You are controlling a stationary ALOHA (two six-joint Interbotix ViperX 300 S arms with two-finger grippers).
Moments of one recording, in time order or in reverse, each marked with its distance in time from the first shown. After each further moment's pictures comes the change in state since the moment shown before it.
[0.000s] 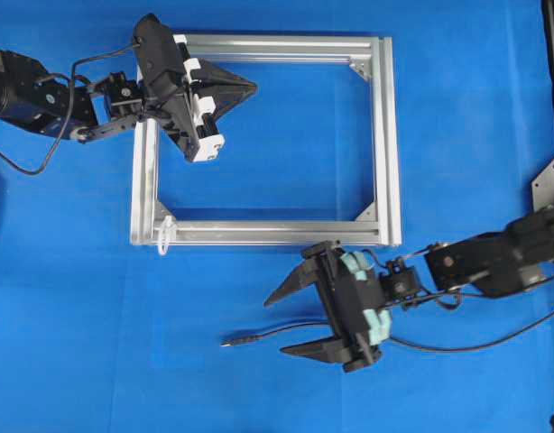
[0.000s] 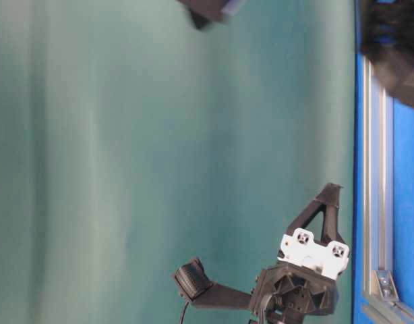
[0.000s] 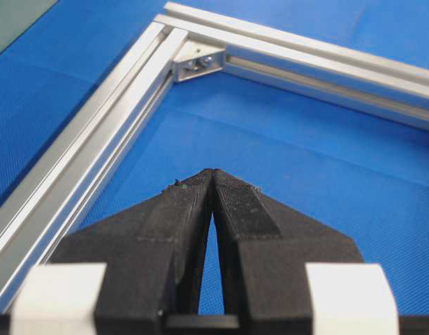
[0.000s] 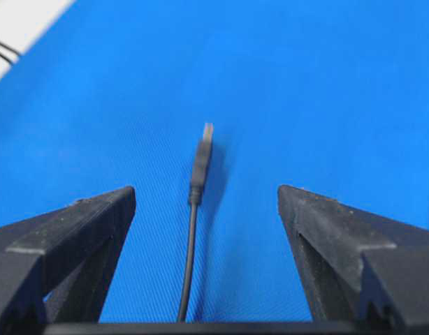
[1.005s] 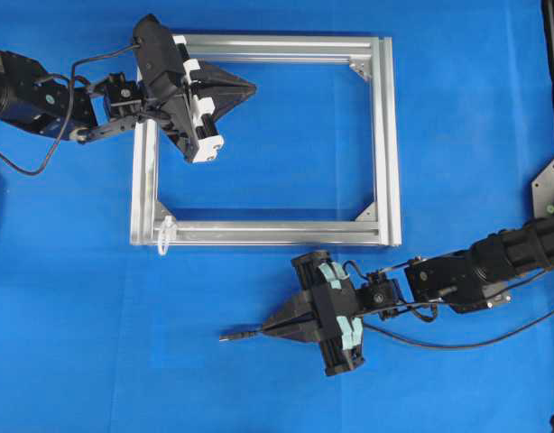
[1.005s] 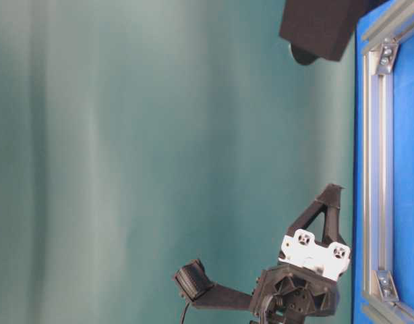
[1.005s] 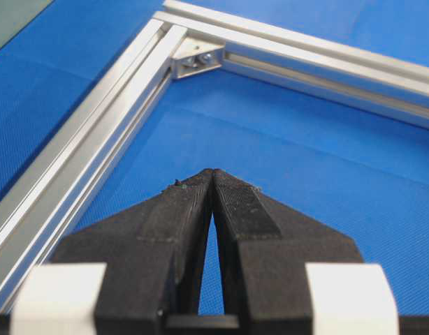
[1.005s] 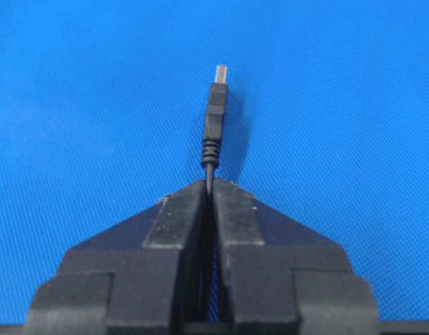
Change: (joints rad) left arm -0.002 0.000 0.005 0.000 0.002 -0.005; right arm 0.021 0.135 -0.058 0.075 -0.034 0.002
